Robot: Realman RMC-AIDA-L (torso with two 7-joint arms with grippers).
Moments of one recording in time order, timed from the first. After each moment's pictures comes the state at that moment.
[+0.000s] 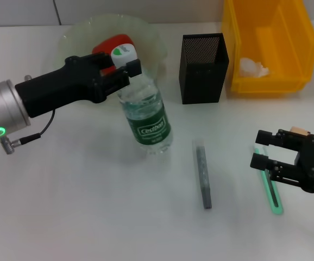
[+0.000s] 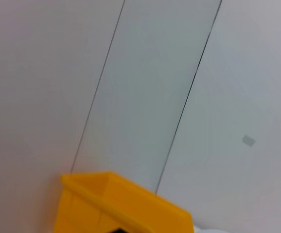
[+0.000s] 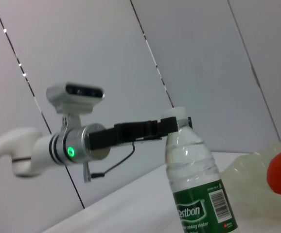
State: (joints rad) left arm -0.27 -2.07 1.30 0.92 1.30 1.26 -1.51; right arm 0.36 2.04 -0.47 -0.46 -2.01 -1.83 1.18
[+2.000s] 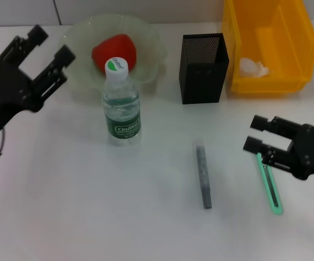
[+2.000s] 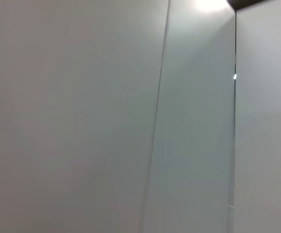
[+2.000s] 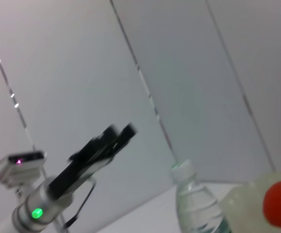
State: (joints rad) left arm -0.28 -2.03 1.24 0.34 0.80 1.67 -0.81; right arm 0.37 2.06 -0.44 -0.40 -1.94 -1.81 1.14
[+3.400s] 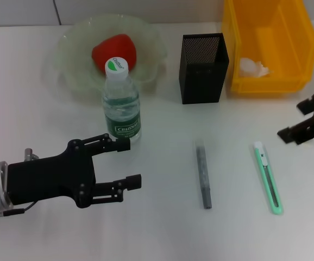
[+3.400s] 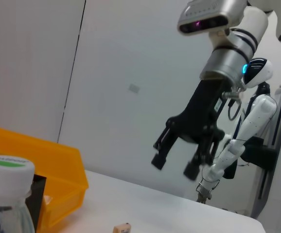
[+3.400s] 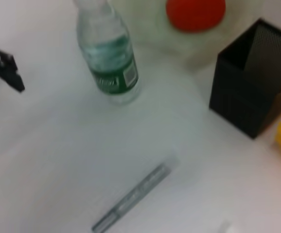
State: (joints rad) left arm -0.33 -1.99 1.23 0.49 1.42 1.67 -1.07; right arm 0.56 2.08 -1.09 -1.74 -2.52 -2.01 2.46
